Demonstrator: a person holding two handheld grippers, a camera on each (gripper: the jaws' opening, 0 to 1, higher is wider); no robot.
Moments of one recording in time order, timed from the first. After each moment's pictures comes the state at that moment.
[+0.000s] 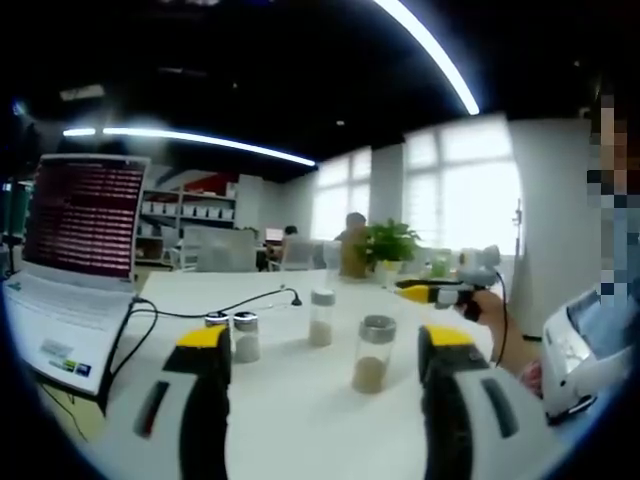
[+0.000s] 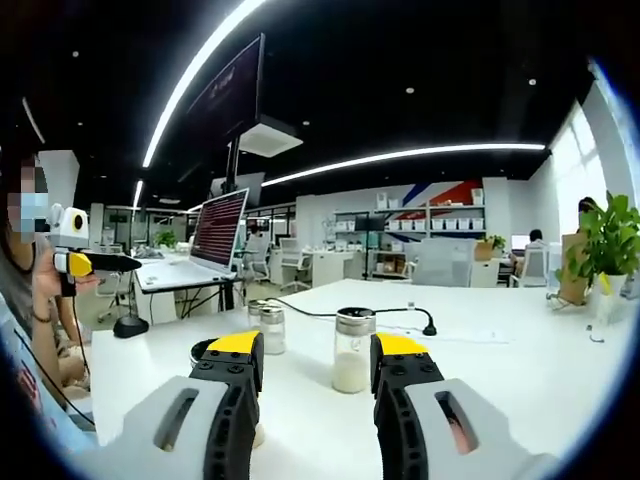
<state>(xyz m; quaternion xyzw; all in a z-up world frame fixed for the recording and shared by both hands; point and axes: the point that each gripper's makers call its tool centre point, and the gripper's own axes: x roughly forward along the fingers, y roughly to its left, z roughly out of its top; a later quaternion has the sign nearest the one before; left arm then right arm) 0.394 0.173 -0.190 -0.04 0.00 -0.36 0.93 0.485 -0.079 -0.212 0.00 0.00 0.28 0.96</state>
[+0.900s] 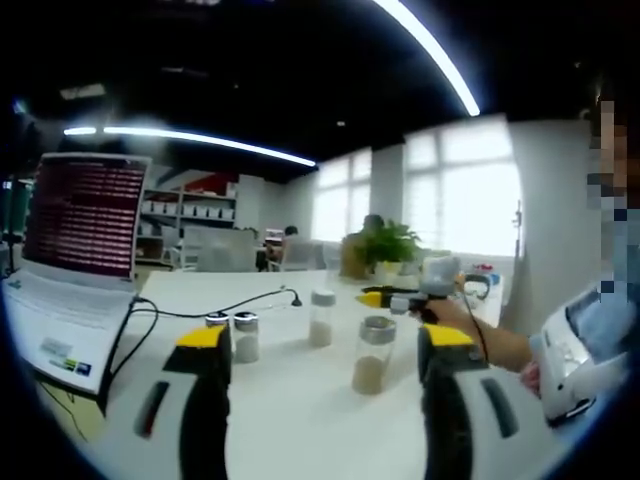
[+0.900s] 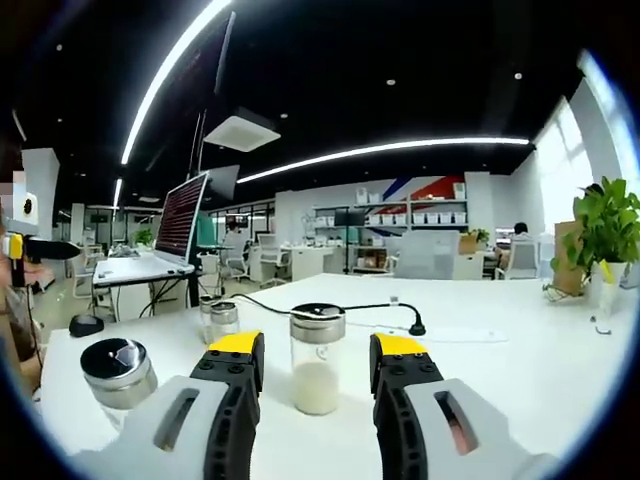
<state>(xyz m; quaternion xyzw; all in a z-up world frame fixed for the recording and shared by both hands) 0.398 0.176 -0.189 -0.04 0.00 -0.36 0.93 0.574 -0.074 -0.234 -0.01 0.00 0.25 0.97</state>
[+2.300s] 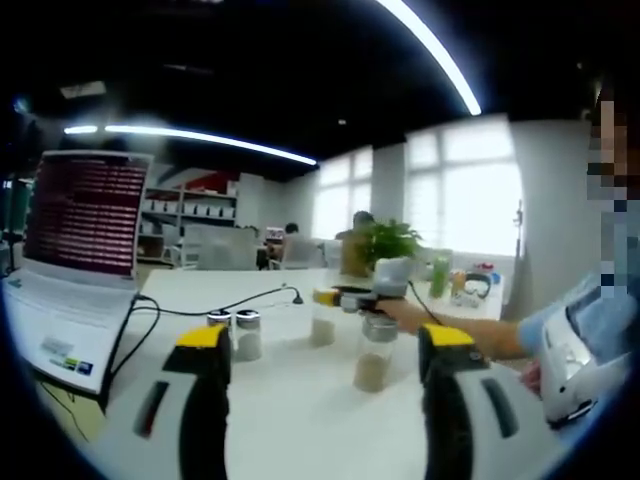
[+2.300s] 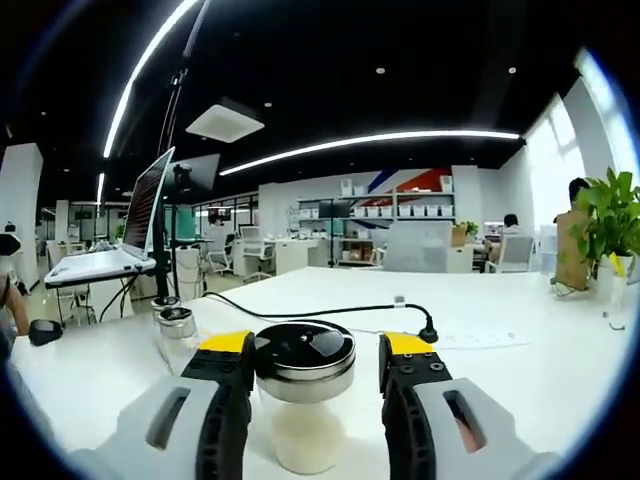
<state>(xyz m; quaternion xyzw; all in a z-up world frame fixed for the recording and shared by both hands) 0.397 0.176 -0.193 -0.04 0.01 -0.36 0.93 0.653 -0.037 -0.258 -0.01 0.02 0.22 0.98</state>
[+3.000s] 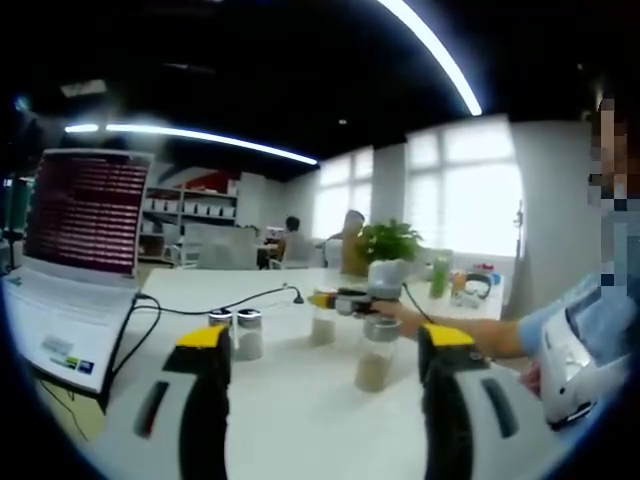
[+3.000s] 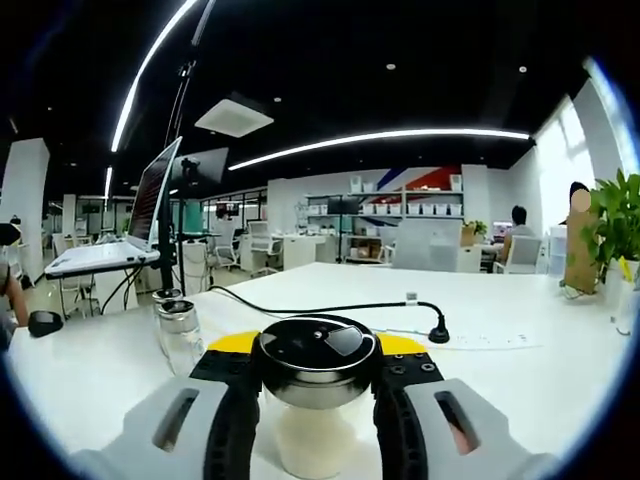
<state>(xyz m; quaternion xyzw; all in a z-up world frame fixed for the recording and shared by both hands) 0.402 0.181 -0.192 -0.05 0.01 -0.36 0.93 0.663 -0.029 -0.263 -0.02 0.03 0.23 0.97</state>
